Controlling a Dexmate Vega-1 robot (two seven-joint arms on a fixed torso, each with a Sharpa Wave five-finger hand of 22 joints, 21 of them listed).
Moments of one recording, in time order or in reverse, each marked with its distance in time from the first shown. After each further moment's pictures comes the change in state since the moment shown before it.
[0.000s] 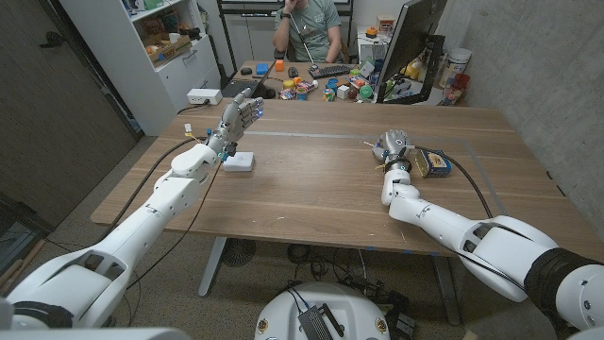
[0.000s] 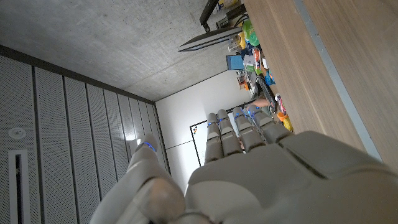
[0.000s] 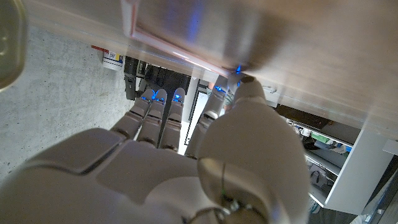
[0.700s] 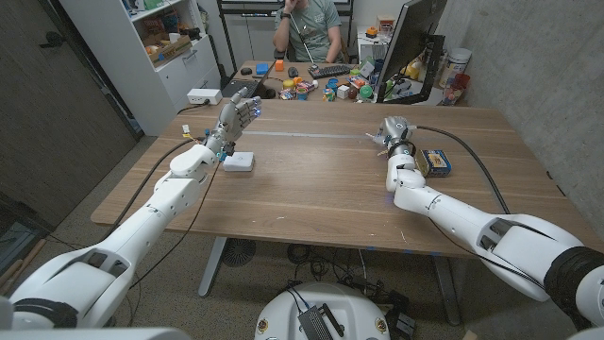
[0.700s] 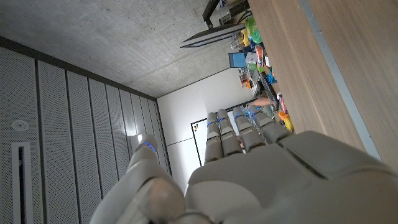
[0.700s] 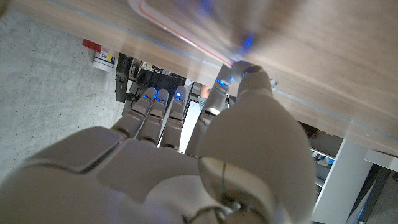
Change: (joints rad) left arm -0.016 -0.019 -0.009 0.057 -0.018 -0.033 -0.034; left_hand 0.000 0.000 0.000 0.000 0.000 0.006 0.006 0.000 0.000 -0.004 0.004 0.000 0.000 0.000 0.000 0.000 0.000 0.000 0.000 0.000 0.000; right arm 0.017 -0.111 -0.027 -0.222 -0.062 -0.084 0.091; right_hand 0.003 0.003 -0.004 0.010 0.000 0.054 0.014 -0.002 0.000 0.000 0.000 0.000 0.005 -0.011 -0.022 -0.007 0.000 0.014 -0.014 0.000 0.000
